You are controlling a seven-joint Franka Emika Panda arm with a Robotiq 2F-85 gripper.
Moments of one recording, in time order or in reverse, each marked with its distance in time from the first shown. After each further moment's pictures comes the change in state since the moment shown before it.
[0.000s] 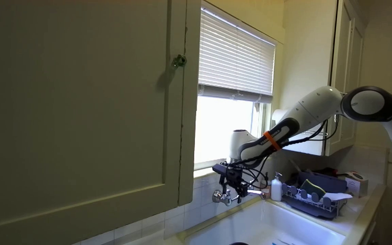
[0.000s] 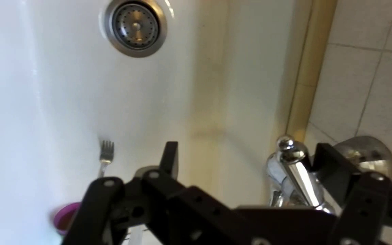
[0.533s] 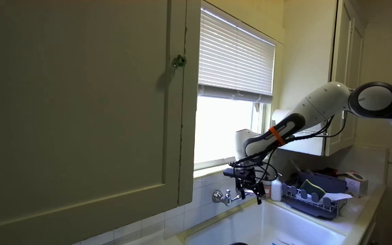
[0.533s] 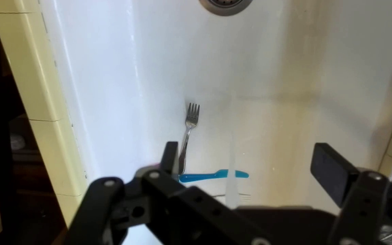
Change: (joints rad) arm -0.059 -0.065 0.014 -0.040 -0.012 -0.286 0.038
